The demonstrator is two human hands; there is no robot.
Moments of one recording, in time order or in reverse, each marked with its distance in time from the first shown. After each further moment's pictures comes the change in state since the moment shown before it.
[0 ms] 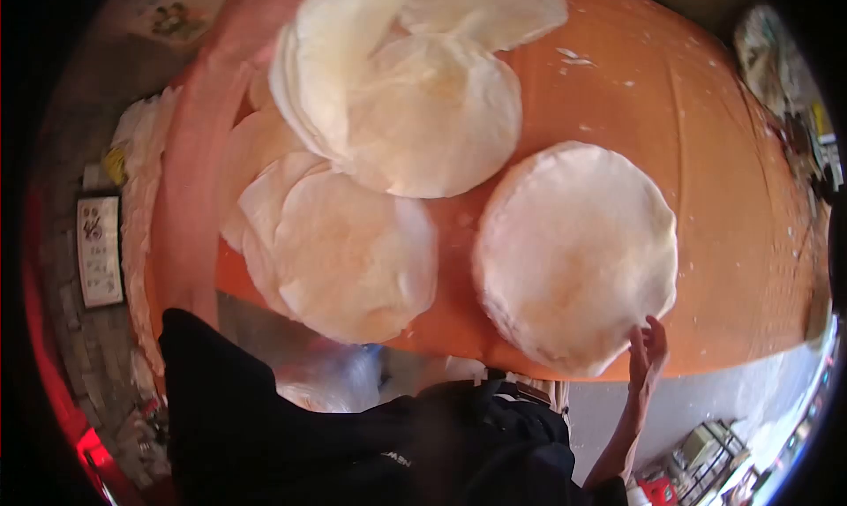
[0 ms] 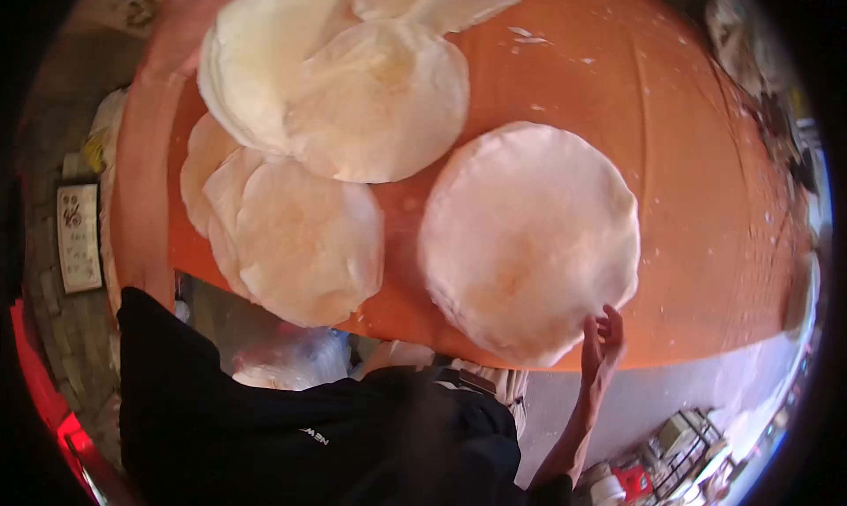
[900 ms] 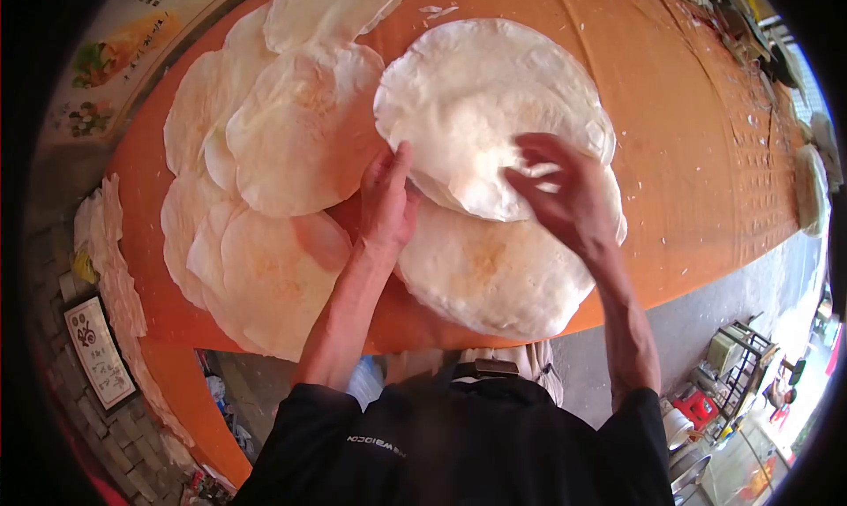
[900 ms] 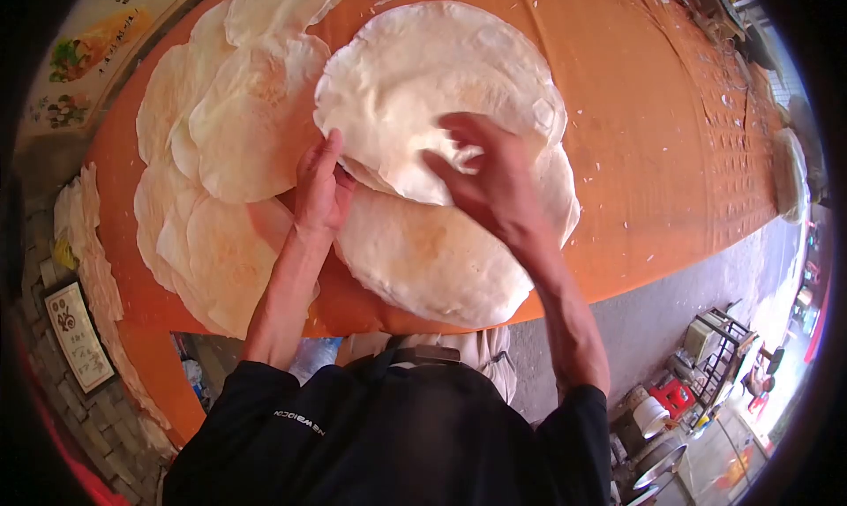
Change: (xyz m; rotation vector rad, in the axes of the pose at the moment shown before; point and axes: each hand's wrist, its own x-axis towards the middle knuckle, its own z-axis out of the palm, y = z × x) left_hand -0.140 -0.144 0.260 -1.031 -0.020 -0.530; right_hand 0.067 -0.173 0.060 0.082 -0.265 -0.523
